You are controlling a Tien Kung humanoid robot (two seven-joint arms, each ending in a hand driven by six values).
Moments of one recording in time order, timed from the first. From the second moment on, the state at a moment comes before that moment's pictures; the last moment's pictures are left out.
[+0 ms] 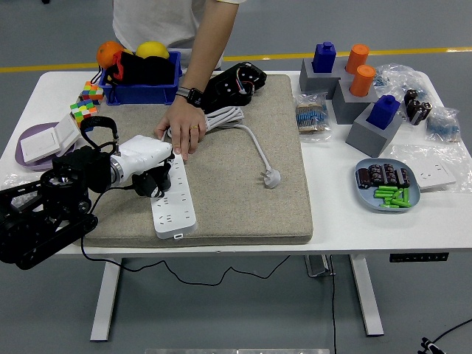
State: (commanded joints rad) left arm -0.77 0.45 -0.44 -1.17 1.86 -0.06 0.20; right arm 0.01 -0.07 1.71 0.27 -1.19 0.16 0.09
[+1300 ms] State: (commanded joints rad) left arm -0.75 0.47 -0.50 -1.24 1.84 -0.08 0.18; right arm 0.00 -0.07 1.70 0.27 -1.19 0.16 0.09
